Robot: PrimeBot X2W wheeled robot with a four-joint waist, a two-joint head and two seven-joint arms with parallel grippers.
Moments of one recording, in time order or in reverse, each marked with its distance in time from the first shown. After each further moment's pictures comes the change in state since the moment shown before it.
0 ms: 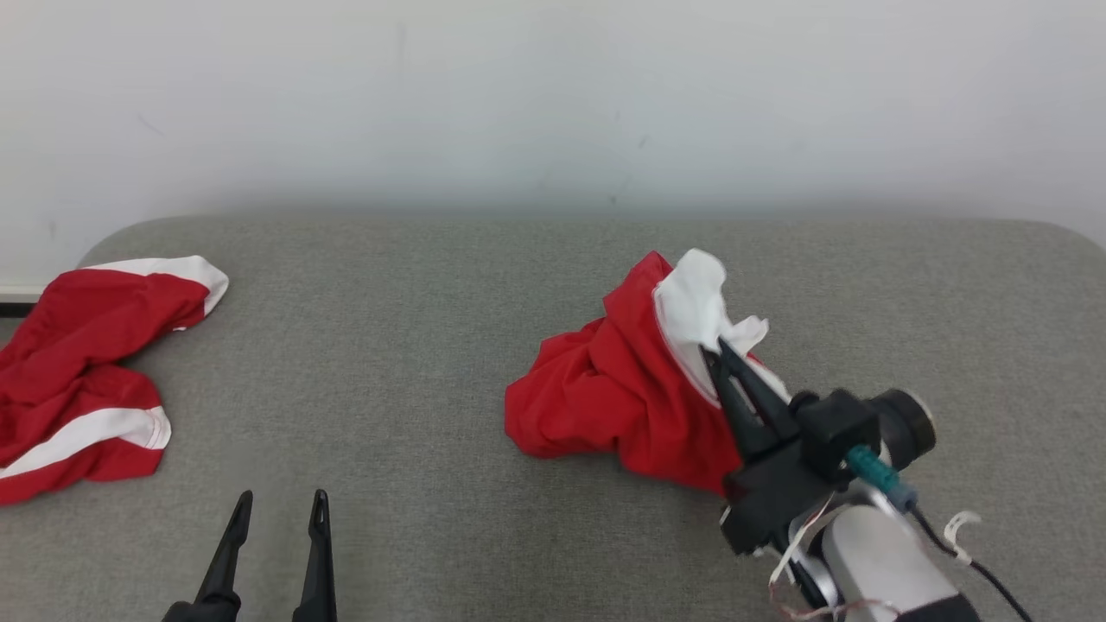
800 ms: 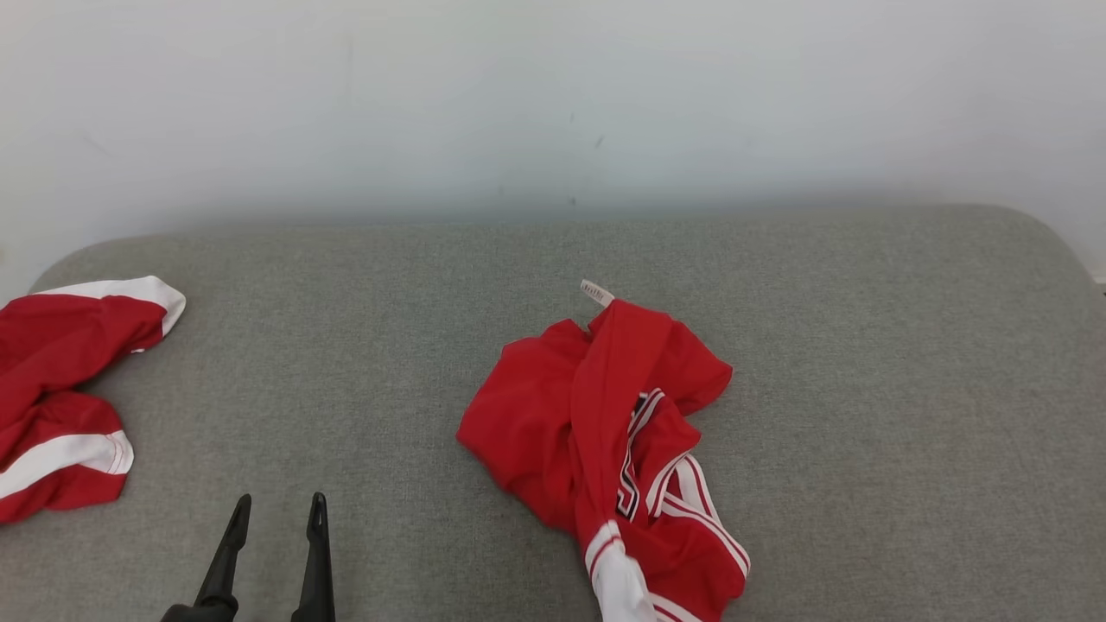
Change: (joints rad) left arm 0.002 -0.002 0.002 0.003 -0.010 0.000 0.000; right arm 0.387 -0.036 0.338 -0.074 0.086 0.000 0.054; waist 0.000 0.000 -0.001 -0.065
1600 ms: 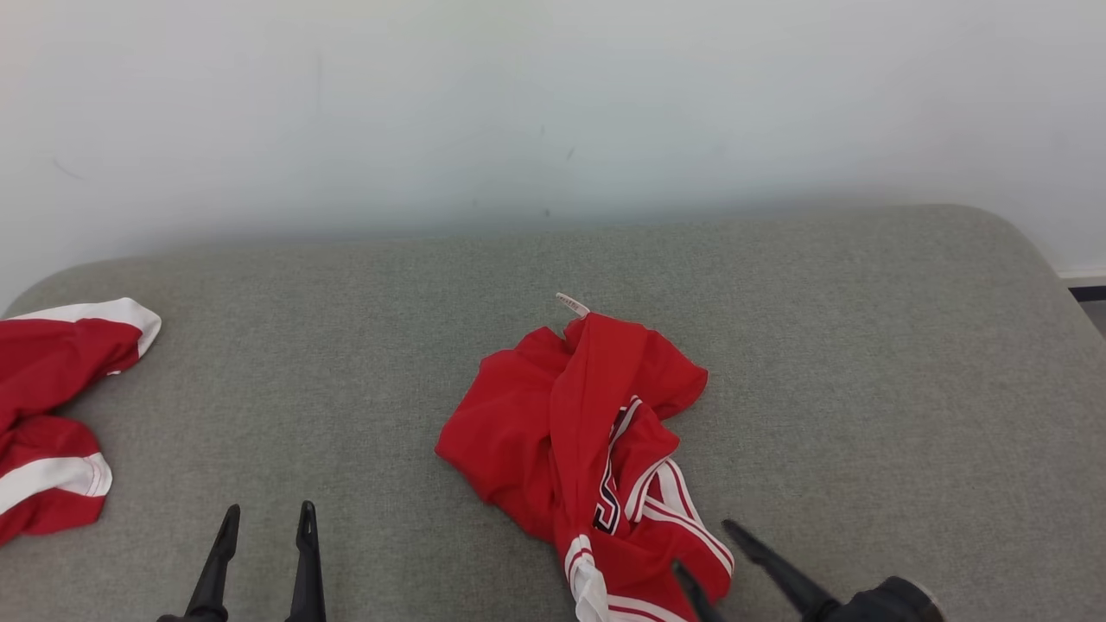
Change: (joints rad) left arm 0.021 0.000 0.016 -0.008 -0.012 0.008 0.000; right arm 0.062 -0.104 -0.156 -0.292 0.058 0.000 -0.054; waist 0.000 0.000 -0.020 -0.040
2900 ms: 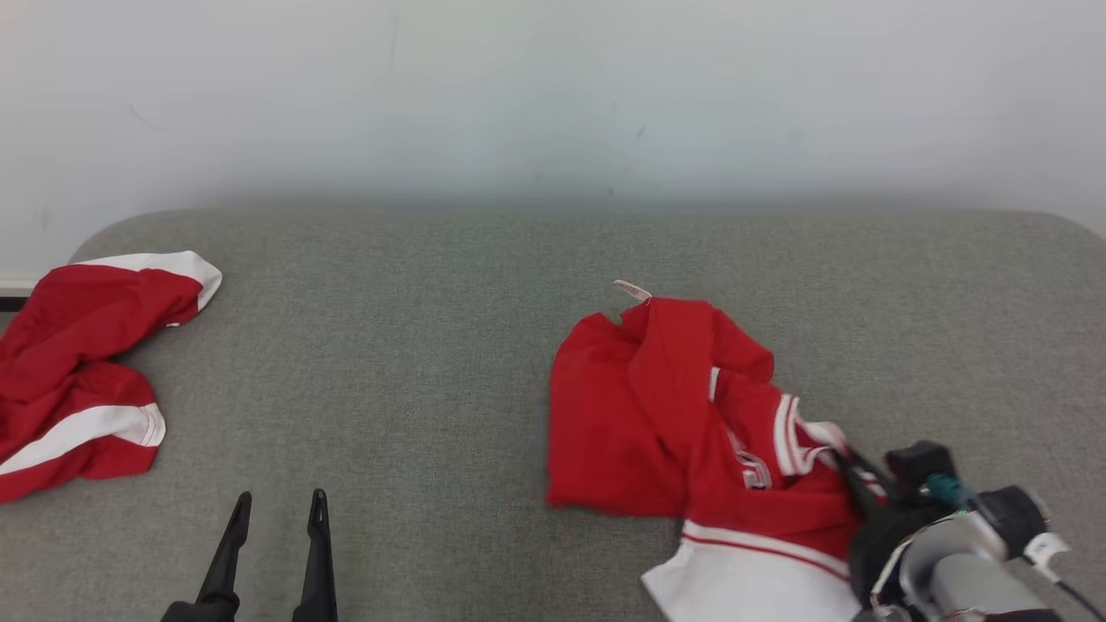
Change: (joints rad) left arm -0.024 0.000 -0.024 0.010 0.001 0.009 0.000; right arm -0.494 0.006 -0.086 0.882 0.006 0.000 0.011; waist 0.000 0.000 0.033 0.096
